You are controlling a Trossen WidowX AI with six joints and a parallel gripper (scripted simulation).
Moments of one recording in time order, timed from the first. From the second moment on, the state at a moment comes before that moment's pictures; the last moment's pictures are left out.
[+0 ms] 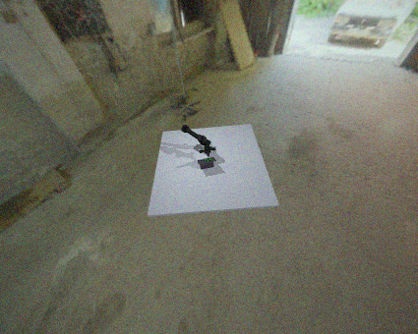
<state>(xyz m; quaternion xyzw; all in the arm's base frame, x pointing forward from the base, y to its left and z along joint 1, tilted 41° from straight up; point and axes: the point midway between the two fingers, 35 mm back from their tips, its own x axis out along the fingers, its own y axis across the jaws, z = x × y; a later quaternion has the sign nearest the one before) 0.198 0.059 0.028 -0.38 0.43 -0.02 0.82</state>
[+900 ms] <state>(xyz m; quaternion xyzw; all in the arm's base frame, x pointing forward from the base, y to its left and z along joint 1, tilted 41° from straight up) 0.190 0.054 0.069 -0.37 0.42 -0.02 0.83</state>
